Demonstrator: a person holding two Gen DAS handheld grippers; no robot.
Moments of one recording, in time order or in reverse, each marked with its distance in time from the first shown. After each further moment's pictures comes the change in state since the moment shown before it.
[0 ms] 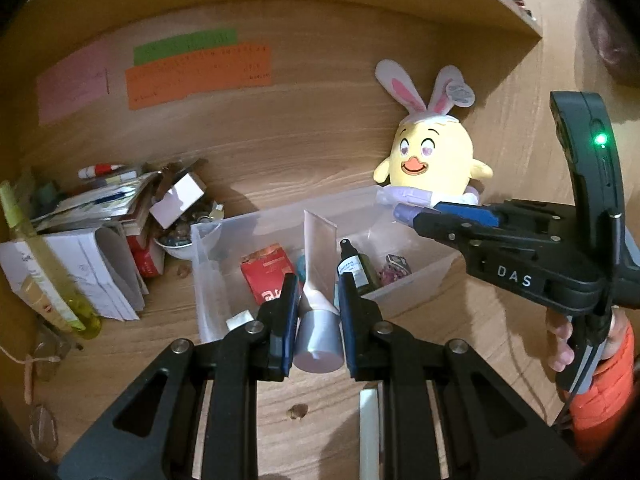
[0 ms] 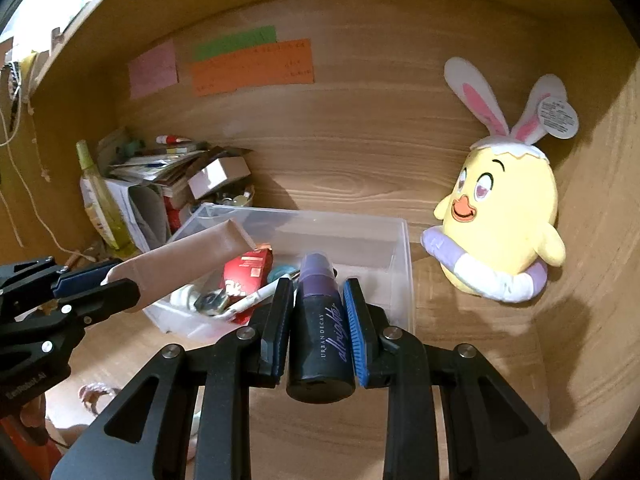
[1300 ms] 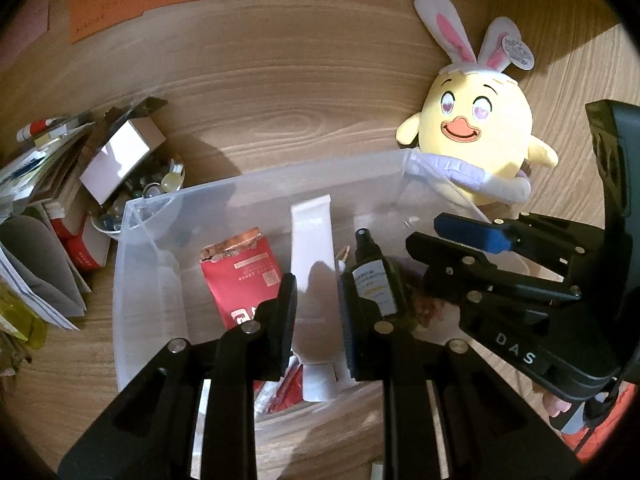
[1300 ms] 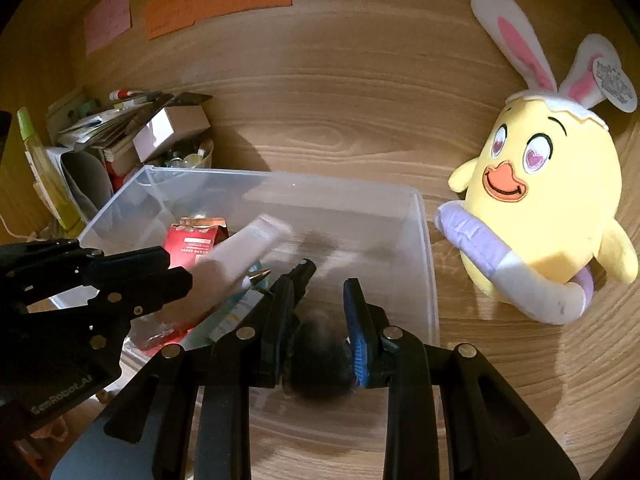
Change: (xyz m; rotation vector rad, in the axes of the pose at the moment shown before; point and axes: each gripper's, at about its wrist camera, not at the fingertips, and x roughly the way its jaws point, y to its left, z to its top) left arm 0.110 0.010 0.014 -0.063 0.182 -0.025; right arm 0.088 -0.016 0.003 -0.022 0.142 -0.040
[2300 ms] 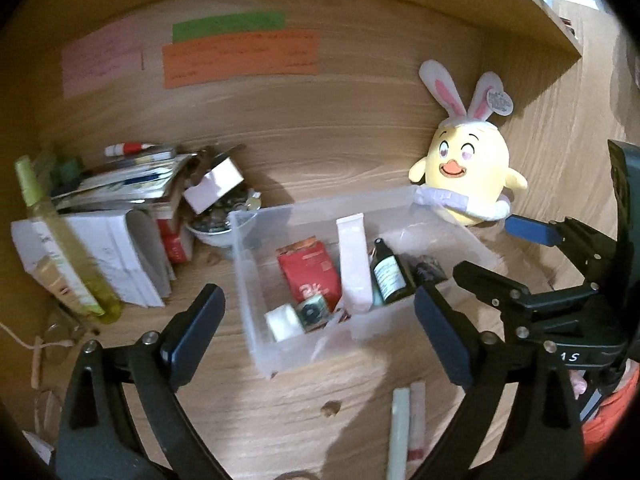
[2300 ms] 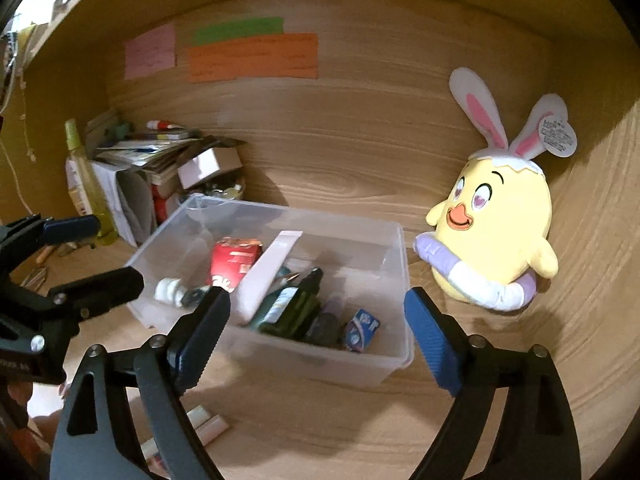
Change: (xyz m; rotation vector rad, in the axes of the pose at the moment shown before) left arm -0.110 0.019 -0.033 -0.010 -0.151 0.088; right arm -0.086 0.031 -0.017 -0.034 -0.137 -0.041
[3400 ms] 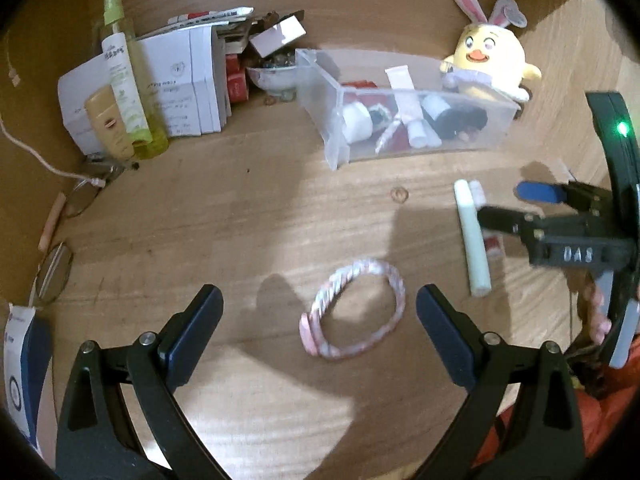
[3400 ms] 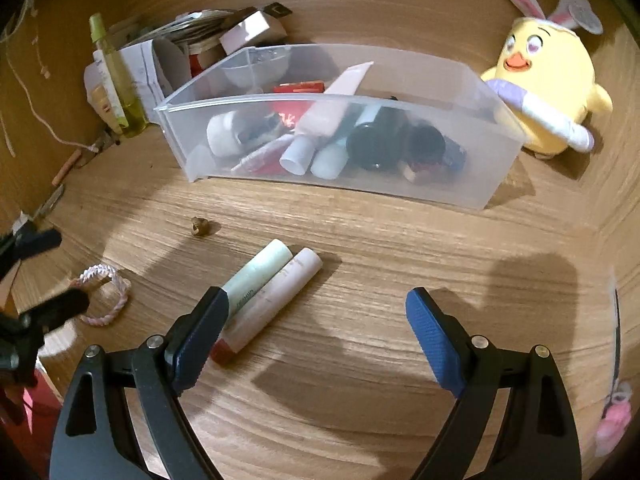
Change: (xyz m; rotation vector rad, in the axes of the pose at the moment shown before) left arm -0.036 0.044 -0.148 -0.034 0.232 0.055; right arm 0.020 0.054 -0.103 0.062 0.285 0.081
